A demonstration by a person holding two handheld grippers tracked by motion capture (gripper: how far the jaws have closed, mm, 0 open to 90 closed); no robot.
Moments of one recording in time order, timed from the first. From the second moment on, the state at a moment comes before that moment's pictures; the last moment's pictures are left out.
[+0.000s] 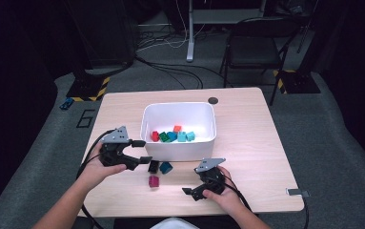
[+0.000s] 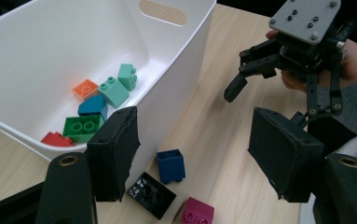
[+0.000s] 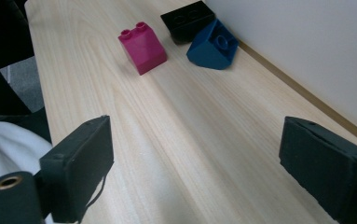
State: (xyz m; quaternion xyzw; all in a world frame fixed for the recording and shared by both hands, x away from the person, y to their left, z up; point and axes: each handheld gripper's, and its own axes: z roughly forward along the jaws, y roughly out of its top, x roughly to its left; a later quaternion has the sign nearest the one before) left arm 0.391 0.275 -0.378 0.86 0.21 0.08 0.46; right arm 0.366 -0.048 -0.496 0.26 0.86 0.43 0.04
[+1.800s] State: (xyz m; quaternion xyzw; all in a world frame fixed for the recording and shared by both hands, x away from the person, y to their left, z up) left arm 0.389 0.260 -0.500 0.90 0.19 0.03 0.38; right arm 0.366 -0.049 -0.497 0.26 0.86 0.44 0.05
